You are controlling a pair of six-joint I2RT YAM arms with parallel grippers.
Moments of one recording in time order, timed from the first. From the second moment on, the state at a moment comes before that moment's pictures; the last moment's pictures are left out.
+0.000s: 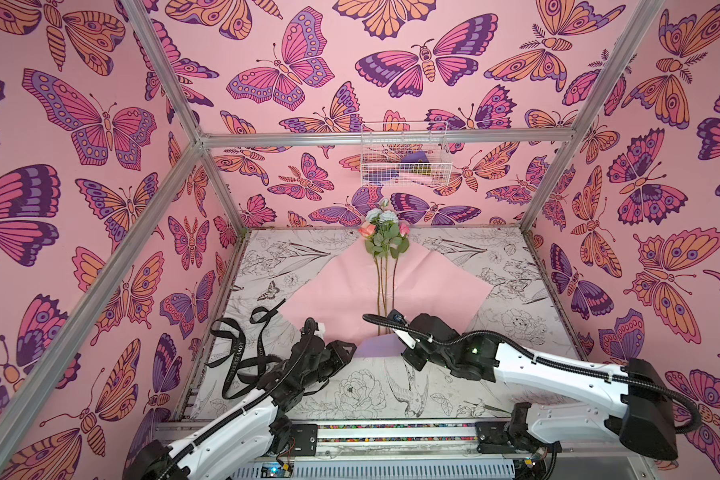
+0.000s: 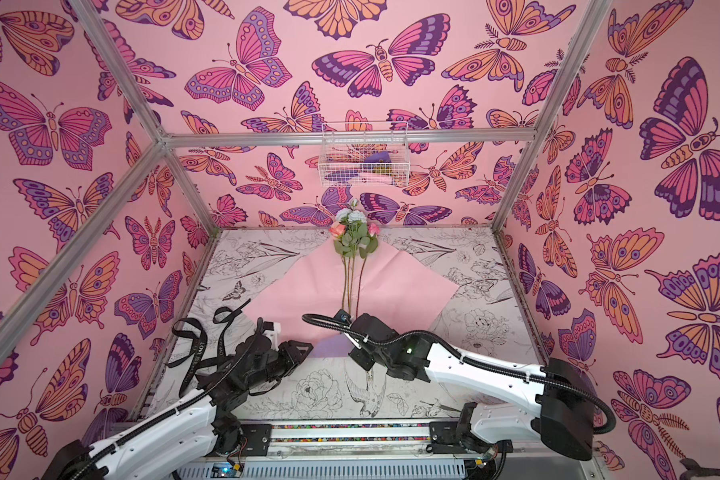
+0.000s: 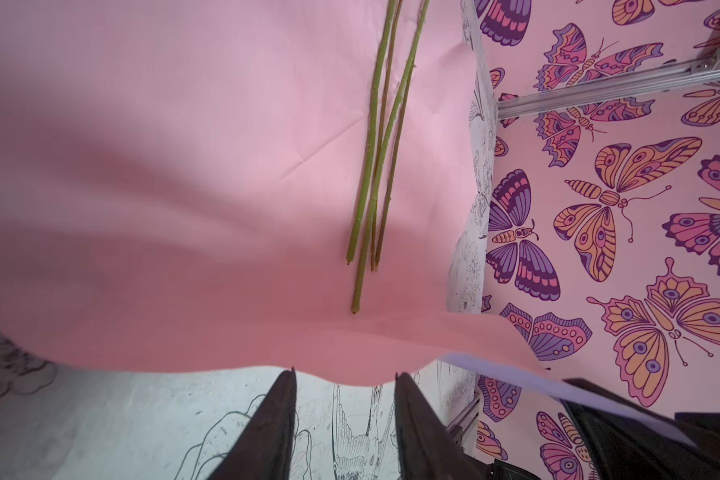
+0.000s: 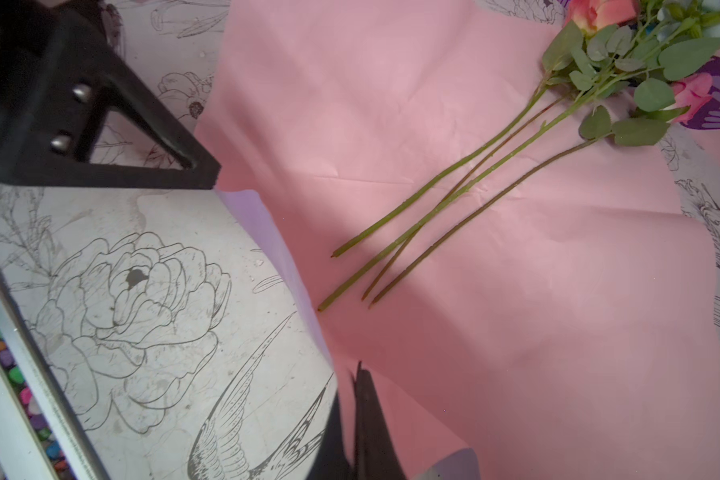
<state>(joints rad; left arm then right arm) -0.63 0.75 0.21 -0.03 0.14 -1.18 1.06 1.28 0.89 -0.42 0.24 0.02</state>
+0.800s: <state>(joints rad) -0.63 0.71 0.28 -0.19 0.09 -1.08 0.84 1.66 1.17 -0.52 0.21 0.00</state>
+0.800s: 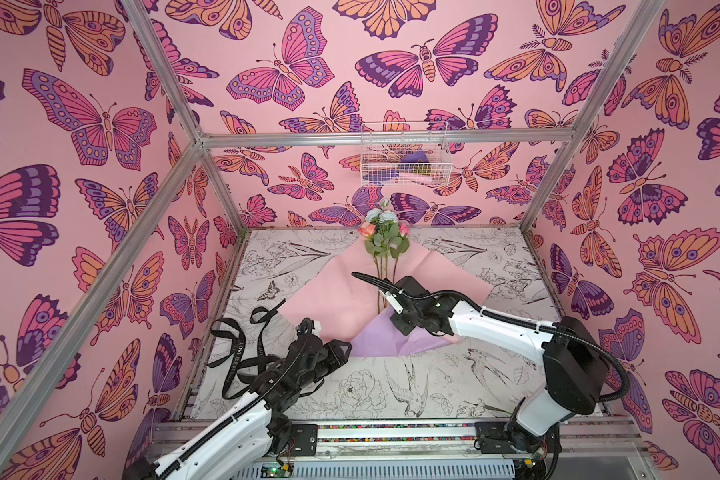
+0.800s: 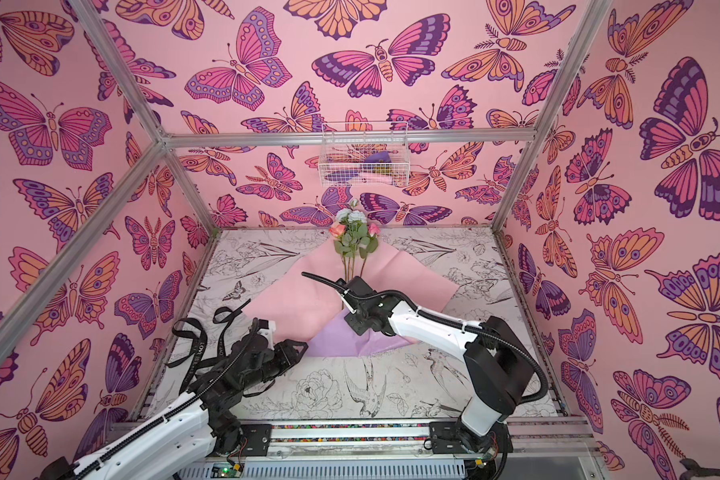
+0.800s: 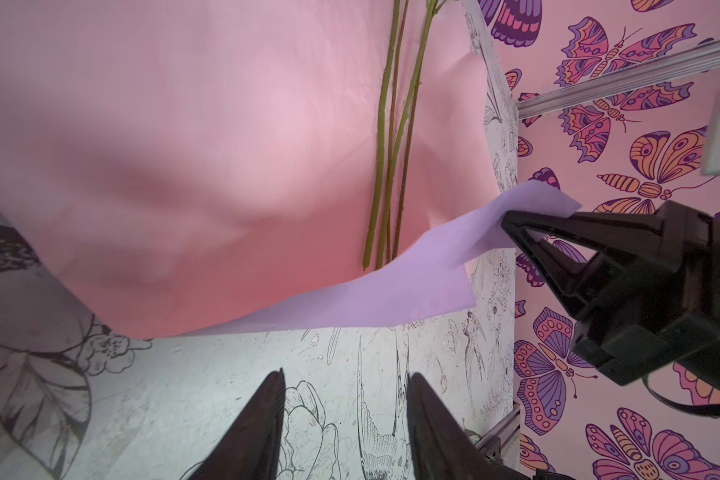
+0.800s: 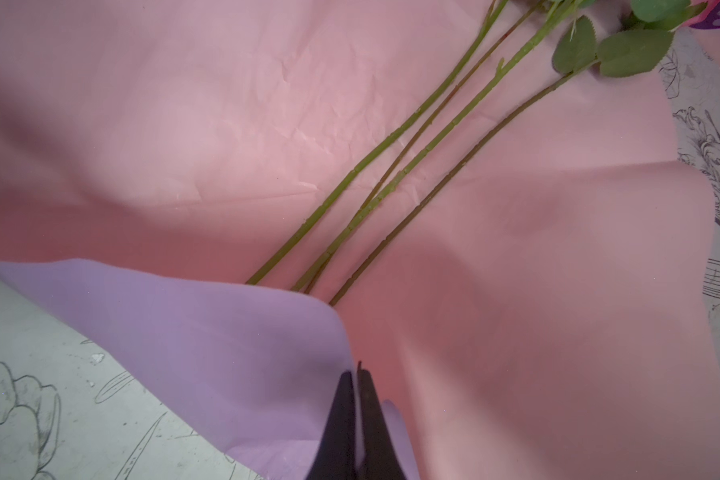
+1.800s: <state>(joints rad) -0.63 1.21 0.34 0.22 0.18 -1.03 0.77 1.95 1.40 -0.63 0.20 0.02</state>
